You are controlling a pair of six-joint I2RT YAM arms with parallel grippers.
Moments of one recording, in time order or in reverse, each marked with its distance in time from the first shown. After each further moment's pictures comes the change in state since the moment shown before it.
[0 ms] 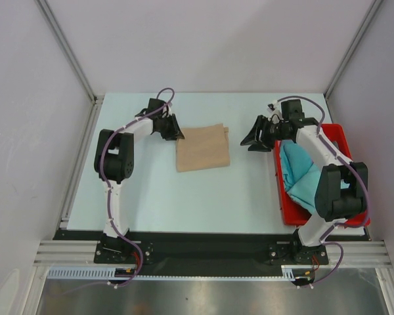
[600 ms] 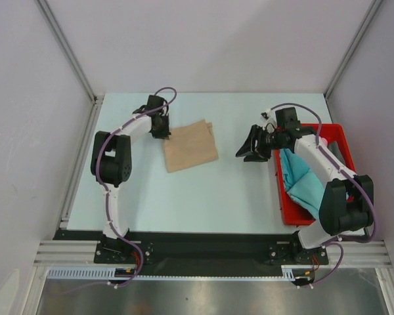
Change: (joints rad) left arm -0.008 -0.068 0.008 -0.150 -0.327 0.165; right arm 0.068 -0.133 -0.108 -0.033 -0.011 0.003
